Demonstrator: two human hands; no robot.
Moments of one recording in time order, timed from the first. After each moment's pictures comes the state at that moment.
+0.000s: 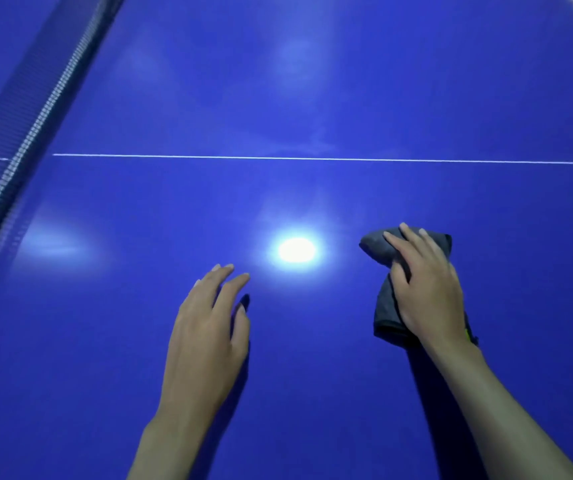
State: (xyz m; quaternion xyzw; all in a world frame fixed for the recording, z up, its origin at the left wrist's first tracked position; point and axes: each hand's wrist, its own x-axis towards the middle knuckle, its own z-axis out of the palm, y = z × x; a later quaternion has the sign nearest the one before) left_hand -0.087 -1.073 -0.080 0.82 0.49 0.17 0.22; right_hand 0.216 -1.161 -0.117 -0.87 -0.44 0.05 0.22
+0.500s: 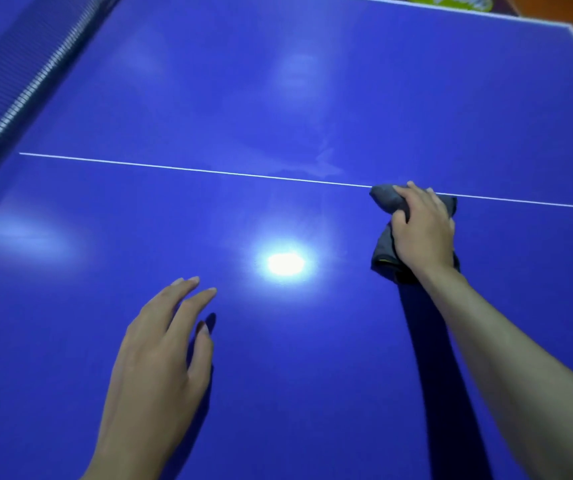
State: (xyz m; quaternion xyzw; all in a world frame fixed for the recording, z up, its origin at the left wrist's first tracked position) left_hand -0.090 -1.035 -0.089 0.81 0.51 0.21 0.20; right_hand 0.296 -1.022 -0.117 -0.88 -0.40 0.05 0.25
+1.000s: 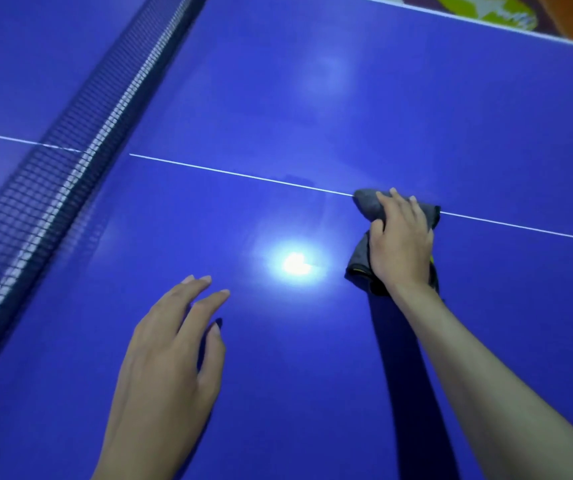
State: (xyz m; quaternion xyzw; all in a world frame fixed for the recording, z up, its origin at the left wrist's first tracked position) left_hand -0.208 -0.959 -0.086 0.80 0.51 0.25 0.21; right_hand 0.123 -0.910 -0.122 -0.87 -0.44 0.04 0.21
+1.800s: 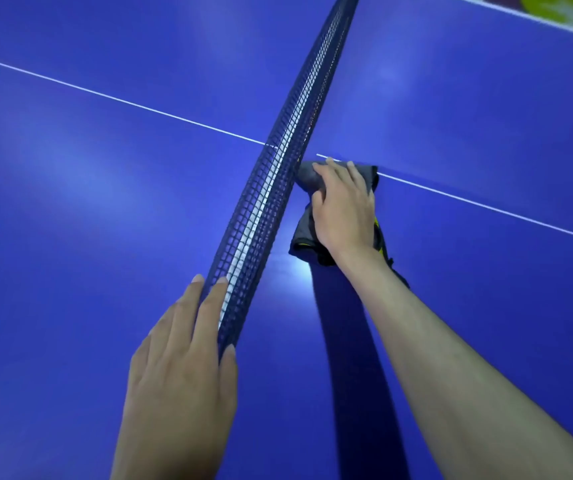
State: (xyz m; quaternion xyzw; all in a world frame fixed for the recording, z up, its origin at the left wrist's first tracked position) left_hand -0.432 -0.916 -0.077 0.73 0.64 0.12 0.19; right_hand -0.197 -0.752 -0.117 -0.78 -0.58 0.09 0.22
